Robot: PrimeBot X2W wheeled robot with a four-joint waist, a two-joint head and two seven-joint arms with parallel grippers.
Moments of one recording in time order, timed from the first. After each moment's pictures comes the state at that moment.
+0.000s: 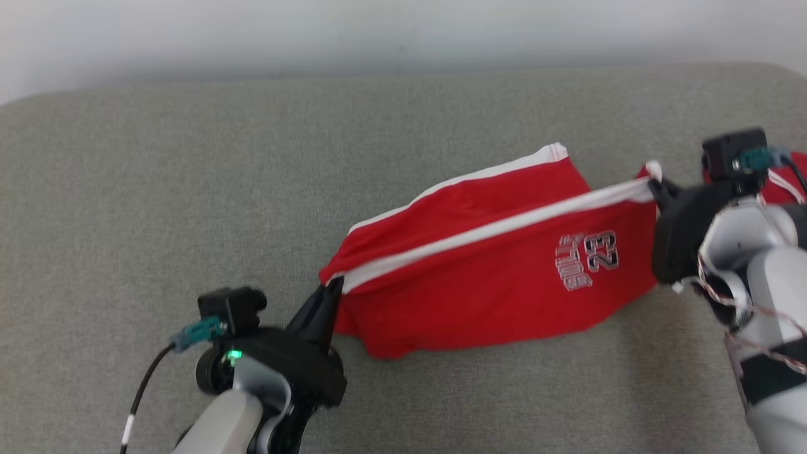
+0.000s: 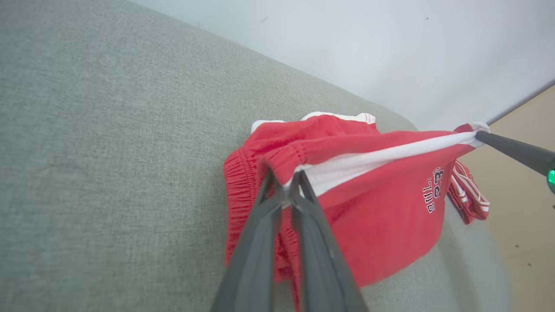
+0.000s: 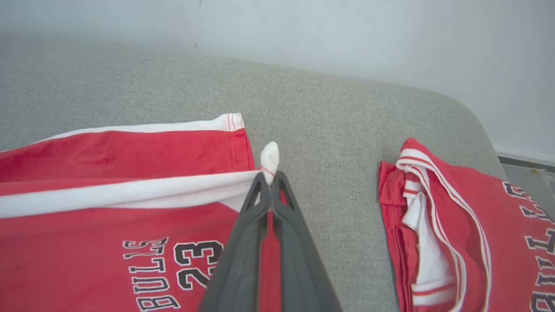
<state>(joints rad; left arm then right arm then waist) -0.41 0.17 -0.49 0.36 -0.81 0.01 -0.09 -0.59 -0.30 0.07 0.35 0.22 0.13 0.57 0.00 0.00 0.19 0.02</state>
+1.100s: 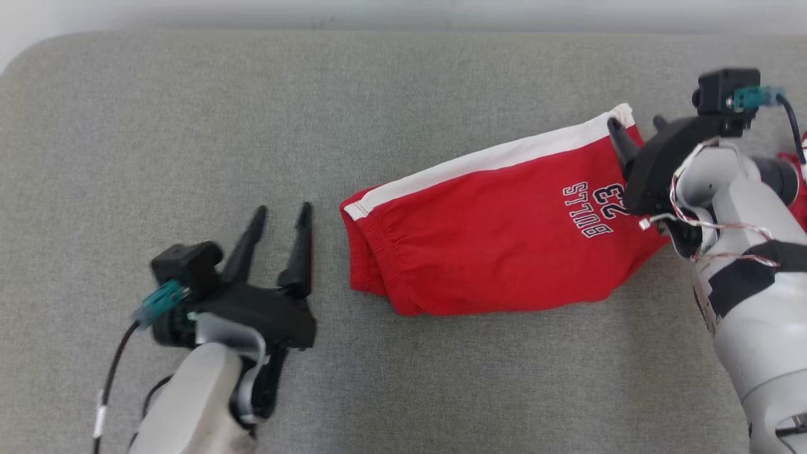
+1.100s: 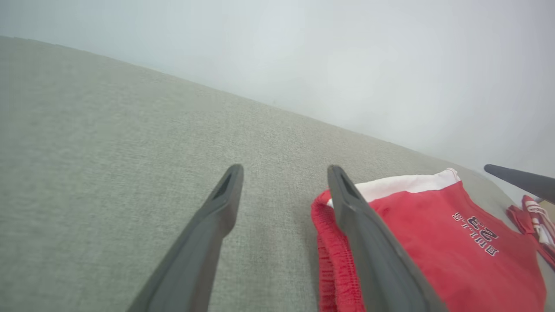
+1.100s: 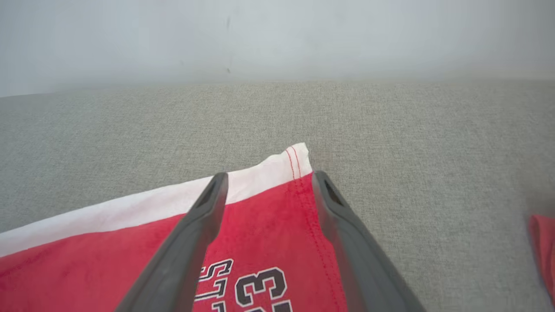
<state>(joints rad) -0.57 0.13 -0.43 0.50 -0.70 0.03 -0.26 -1.01 -0.22 0.16 0.98 0.34 0.13 0.22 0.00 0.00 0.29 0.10</state>
